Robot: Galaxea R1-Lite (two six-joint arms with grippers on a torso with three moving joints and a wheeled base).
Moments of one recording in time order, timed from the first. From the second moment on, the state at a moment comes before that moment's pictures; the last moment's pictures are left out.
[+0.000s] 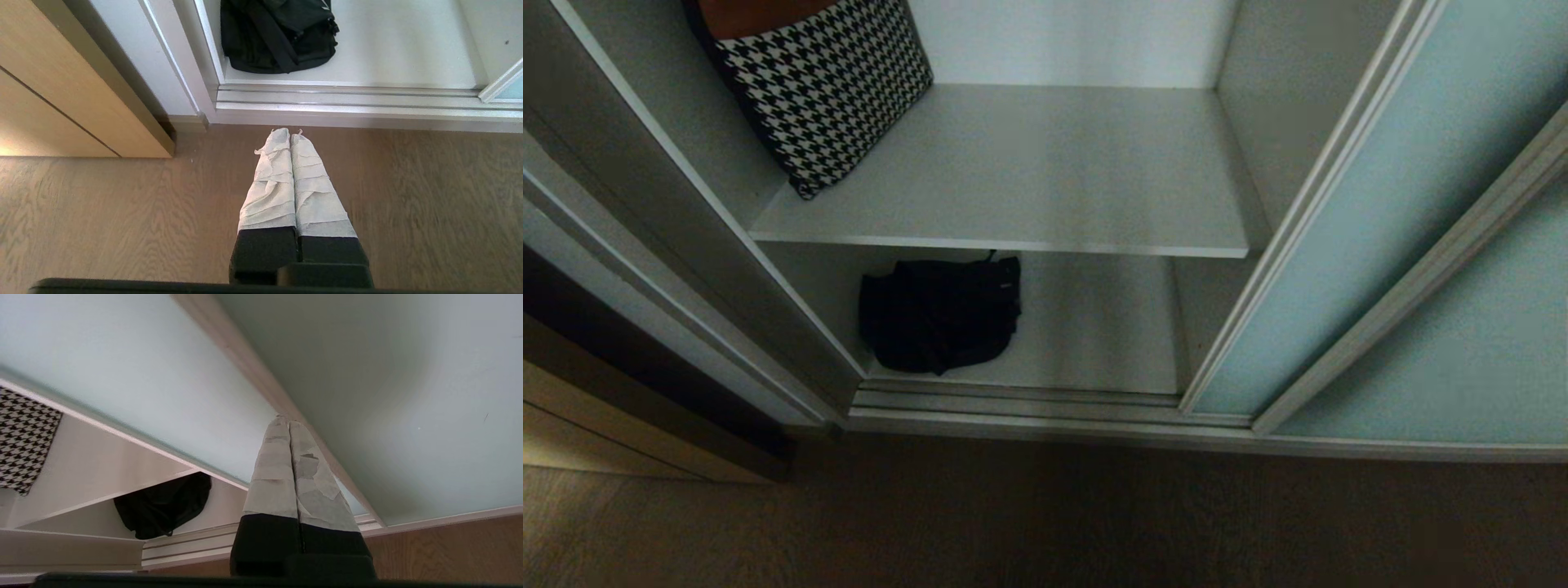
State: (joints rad) left arm 0.00 0.00 0.00 0.00 -0.02 0.05; right arm -0.31 1.23 -1.11 -0.19 0.32 0.54
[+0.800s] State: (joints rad) left arm 0.00 0.00 0.00 0.00 -0.02 0.05; right arm -0.33 1.27 -1.10 -0.26 0.32 0.54
